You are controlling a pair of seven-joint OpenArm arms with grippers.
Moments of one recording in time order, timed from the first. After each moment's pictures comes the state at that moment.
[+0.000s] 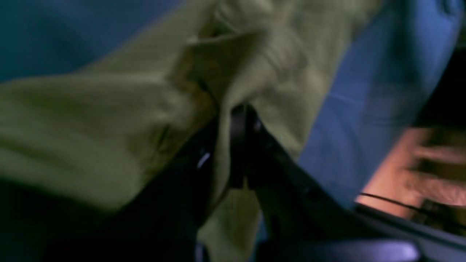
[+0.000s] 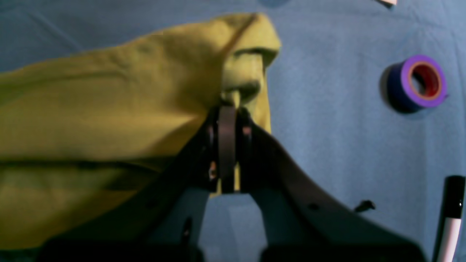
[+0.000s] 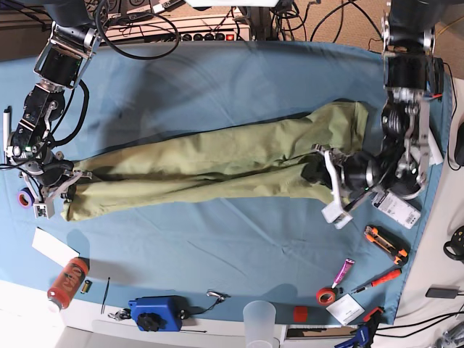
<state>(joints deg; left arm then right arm) -12.9 -18.0 2.3 91.2 -51.0 -30.1 75.7 13.5 22.7 26.6 77.7 10.6 30.2 -49.3</state>
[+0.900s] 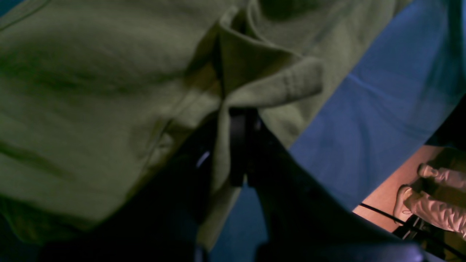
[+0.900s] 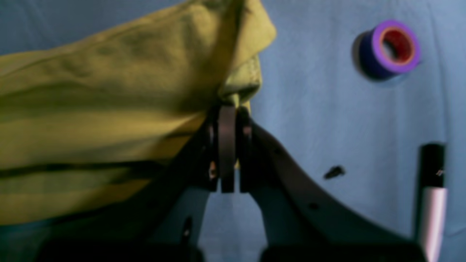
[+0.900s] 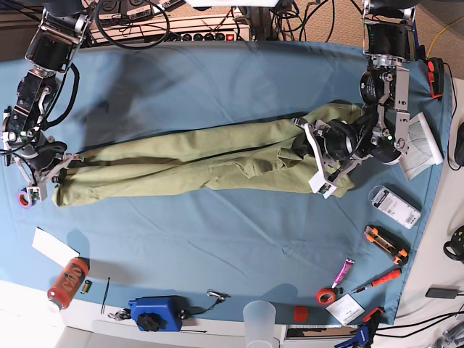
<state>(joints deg) -4.2 -11.8 2.2 96.1 -40.2 -24.1 74.4 7.6 26.7 26.7 75.3 10.4 29.4 -43.2</state>
